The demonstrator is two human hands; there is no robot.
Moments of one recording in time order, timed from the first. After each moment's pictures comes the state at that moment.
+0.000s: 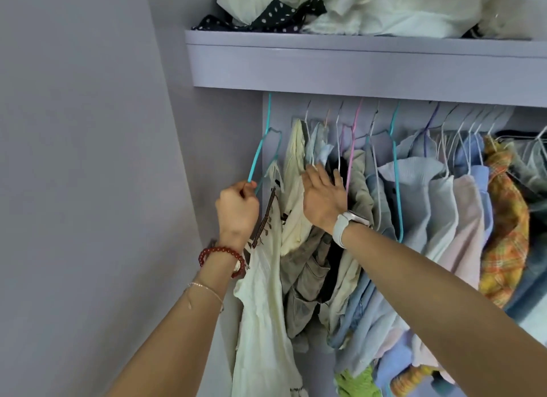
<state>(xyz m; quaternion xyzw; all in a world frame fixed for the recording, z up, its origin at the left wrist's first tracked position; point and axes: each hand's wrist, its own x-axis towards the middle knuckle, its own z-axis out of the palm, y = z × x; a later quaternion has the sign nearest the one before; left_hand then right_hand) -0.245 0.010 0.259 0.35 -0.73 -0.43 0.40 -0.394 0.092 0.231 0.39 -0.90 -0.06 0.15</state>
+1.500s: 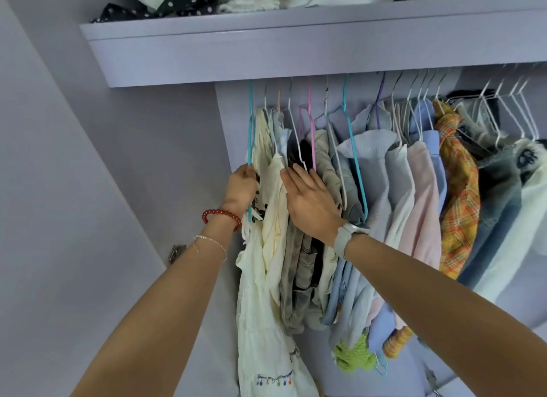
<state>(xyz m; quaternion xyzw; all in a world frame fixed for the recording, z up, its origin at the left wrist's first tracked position) -0.334 0.023 0.249 0.27 -0.76 -0.54 0.23 -0.381 0.159 0.221 0.44 -0.88 0.04 0.17</state>
